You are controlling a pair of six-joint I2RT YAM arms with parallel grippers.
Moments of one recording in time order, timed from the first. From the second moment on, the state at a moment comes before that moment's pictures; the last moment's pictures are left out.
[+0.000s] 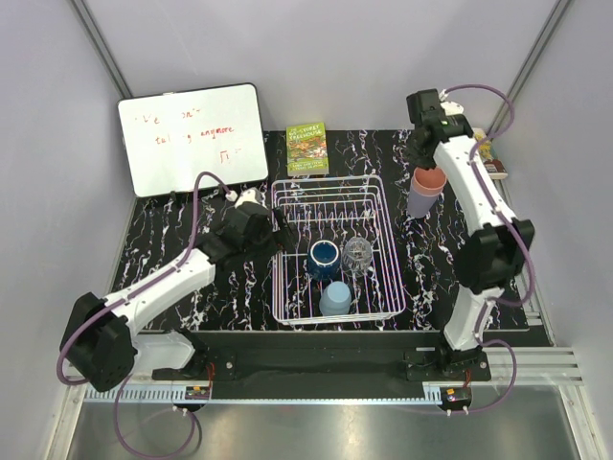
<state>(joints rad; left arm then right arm) -0.64 1.23 0.83 -0.37 -0.13 -0.85 0.22 1.93 2.02 -1.07 0.43 0.67</state>
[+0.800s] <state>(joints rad) -1.18 1.27 1.01 -0.49 -0.48 -0.68 0.51 0.91 0.95 -0.36 -0.04 0.67</state>
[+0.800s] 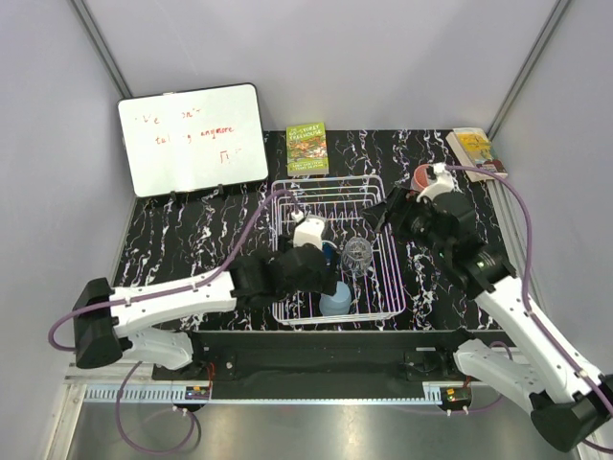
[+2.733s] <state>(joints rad) -1.36 1.64 1.14 -0.44 -0.53 -0.73 0.51 0.82 0.86 -0.34 0.01 0.66</state>
